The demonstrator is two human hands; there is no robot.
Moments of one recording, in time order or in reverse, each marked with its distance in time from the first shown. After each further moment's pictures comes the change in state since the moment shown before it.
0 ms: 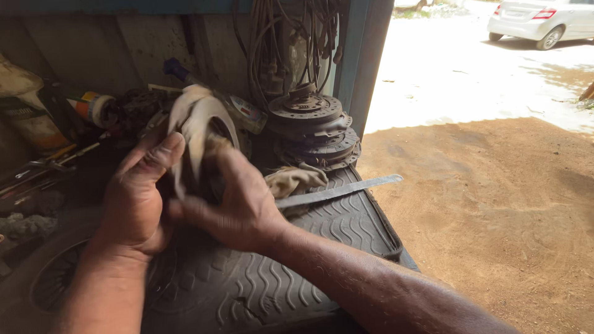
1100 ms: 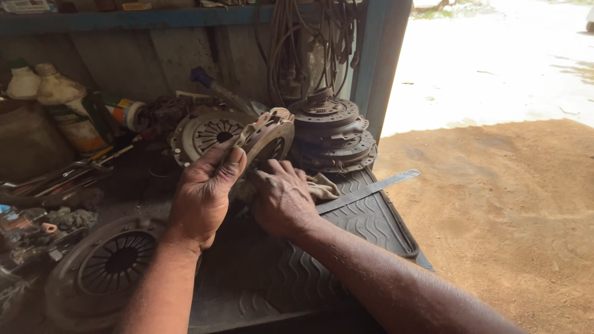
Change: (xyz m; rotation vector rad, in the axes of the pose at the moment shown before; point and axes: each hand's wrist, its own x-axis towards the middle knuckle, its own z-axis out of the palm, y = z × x) left_hand 0.003 -0.036 0.006 0.160 -0.187 0.147; right_hand -0.003 0.036 -0.009 -0.543 -0.009 -0.074
